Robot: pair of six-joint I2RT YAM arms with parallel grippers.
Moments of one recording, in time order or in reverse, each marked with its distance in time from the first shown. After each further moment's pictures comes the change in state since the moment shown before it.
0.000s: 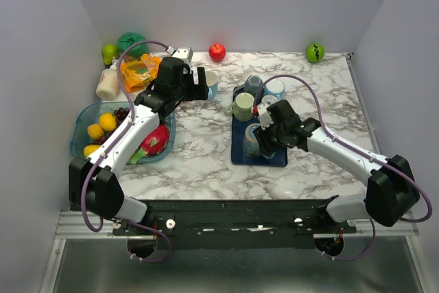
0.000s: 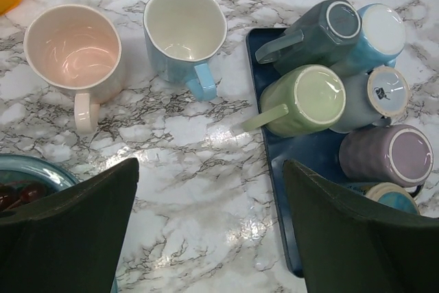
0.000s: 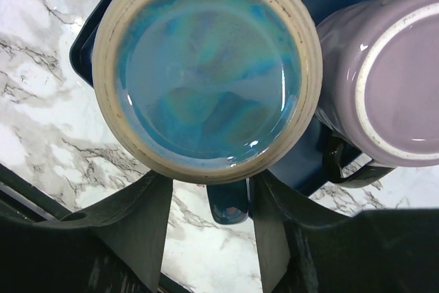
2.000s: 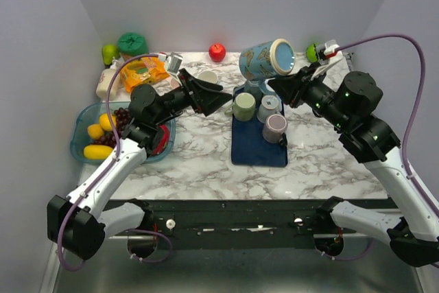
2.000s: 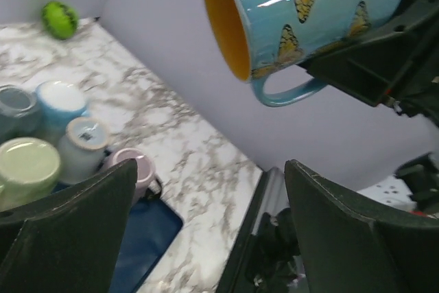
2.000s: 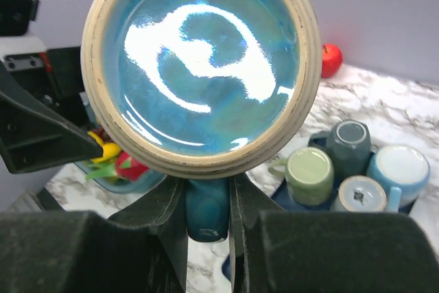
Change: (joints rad) left arm -0.032 -0.331 -0.343 0.716 0.630 -0.409; right arm 0.006 -0.355 0.410 0.200 0.032 0.302
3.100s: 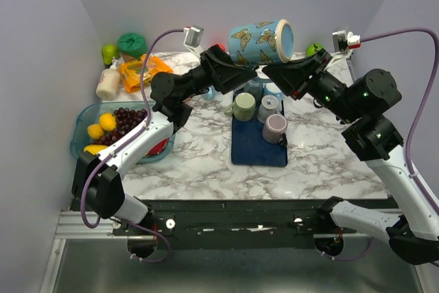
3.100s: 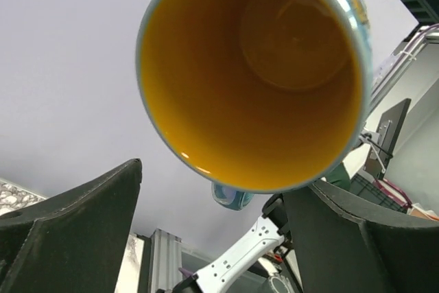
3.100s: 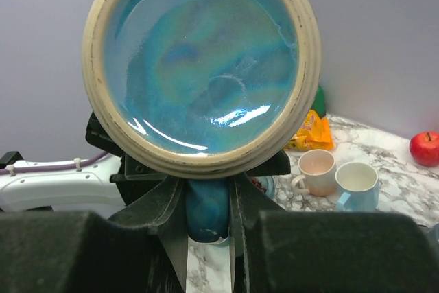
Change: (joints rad) left arm -0.146 0.352 0.280 0.597 0.044 -0.468; right arm 0.002 0.021 0.080 0.241 -0.206 0.164
